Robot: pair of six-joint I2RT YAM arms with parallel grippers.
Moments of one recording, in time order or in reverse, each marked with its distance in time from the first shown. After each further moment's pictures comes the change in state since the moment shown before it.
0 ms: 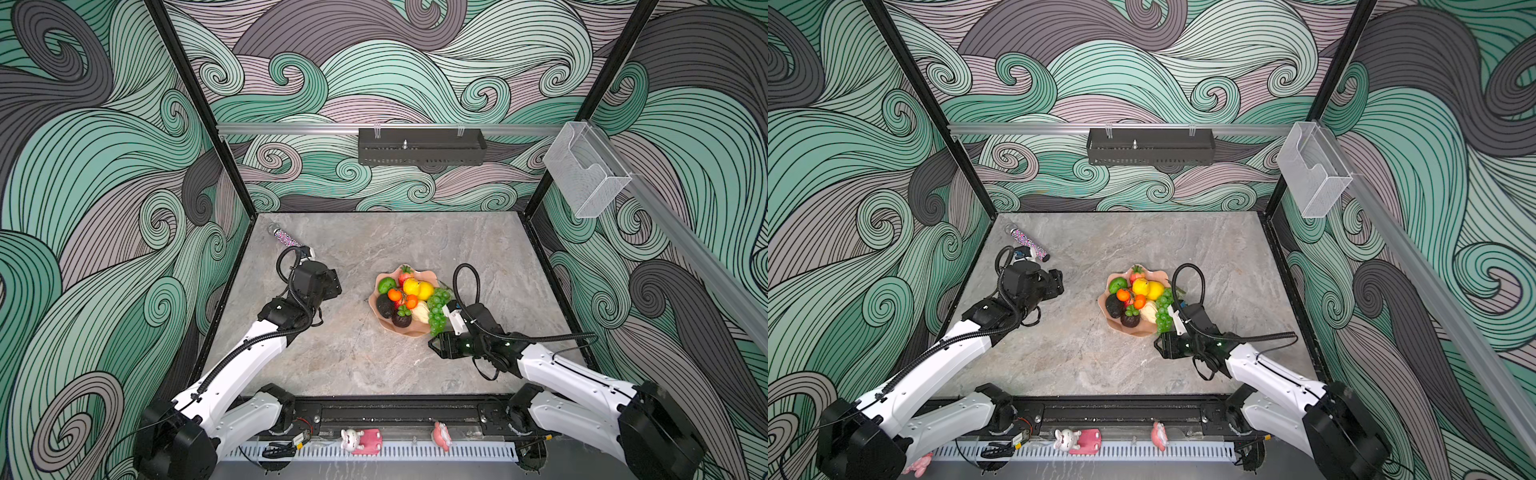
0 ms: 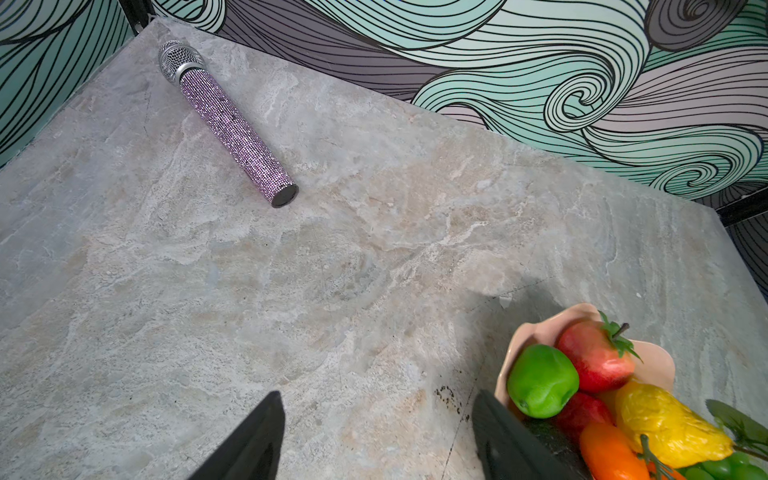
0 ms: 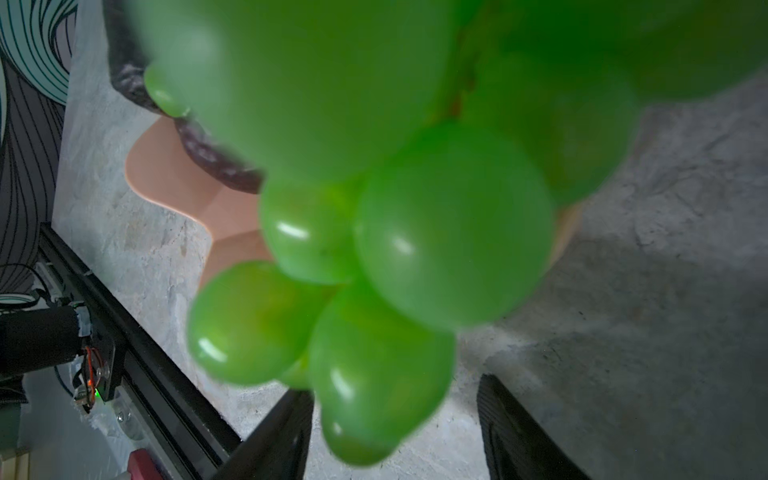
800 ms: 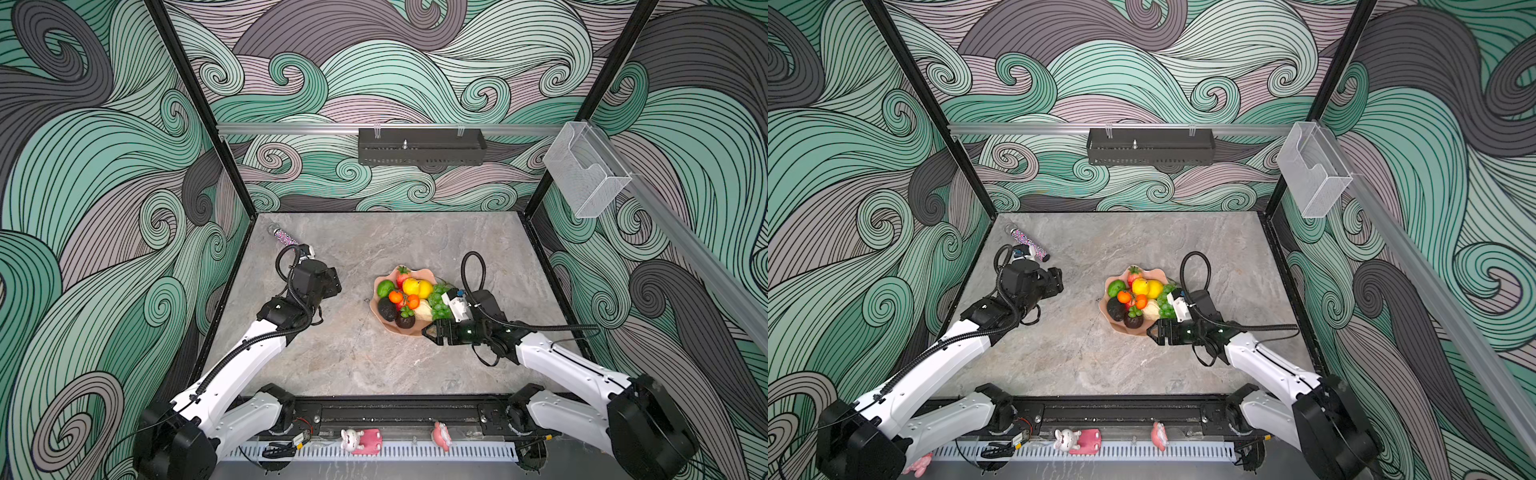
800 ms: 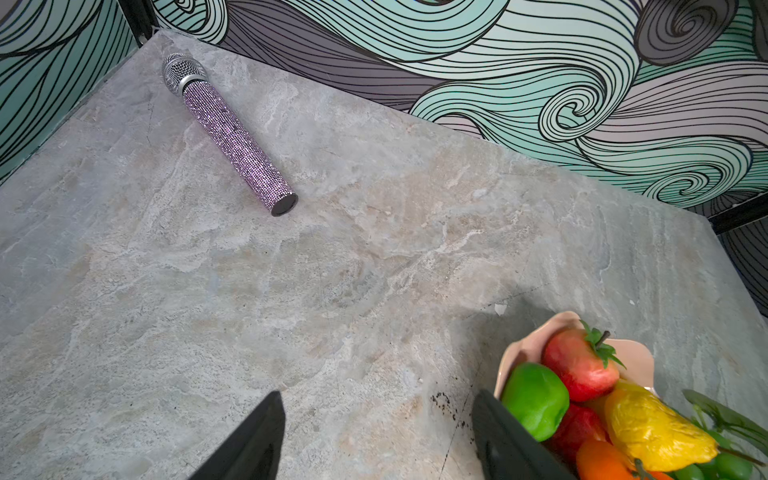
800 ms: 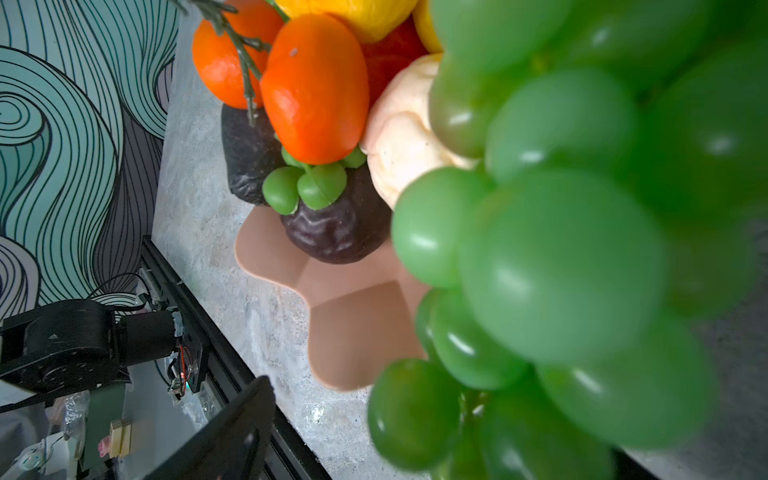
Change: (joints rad) left arm -0.001 -0.003 0.015 -0.002 -0.007 0.000; right arm -0.122 0.043 0.084 0.020 -0.206 -0.017
